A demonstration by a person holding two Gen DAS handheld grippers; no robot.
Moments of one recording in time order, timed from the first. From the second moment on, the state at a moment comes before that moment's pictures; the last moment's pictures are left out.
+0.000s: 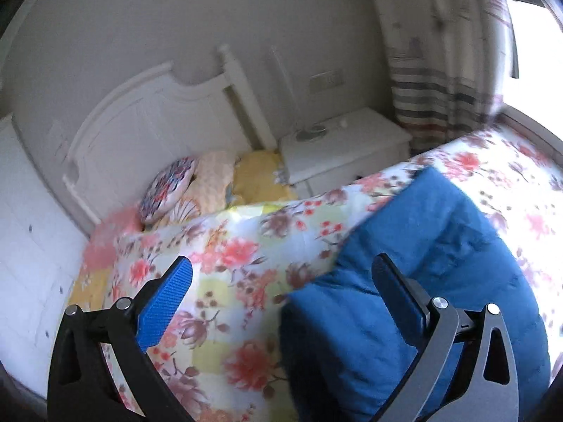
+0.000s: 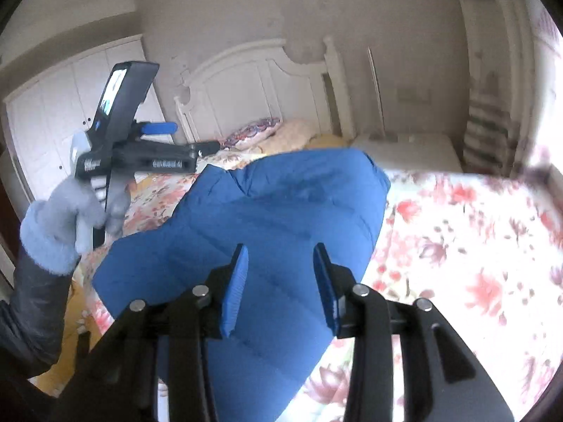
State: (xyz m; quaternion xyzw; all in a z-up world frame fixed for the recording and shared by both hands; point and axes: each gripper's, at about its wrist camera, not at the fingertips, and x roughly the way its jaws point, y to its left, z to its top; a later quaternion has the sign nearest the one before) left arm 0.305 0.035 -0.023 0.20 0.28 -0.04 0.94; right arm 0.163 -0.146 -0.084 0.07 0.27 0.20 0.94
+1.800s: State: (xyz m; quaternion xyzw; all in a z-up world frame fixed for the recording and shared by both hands) left arm 0.335 0.124 -0.159 -0.14 0.38 -0.20 0.89; right arm 0.457 -0.088 -0.123 -0.10 0.44 0.13 0.88
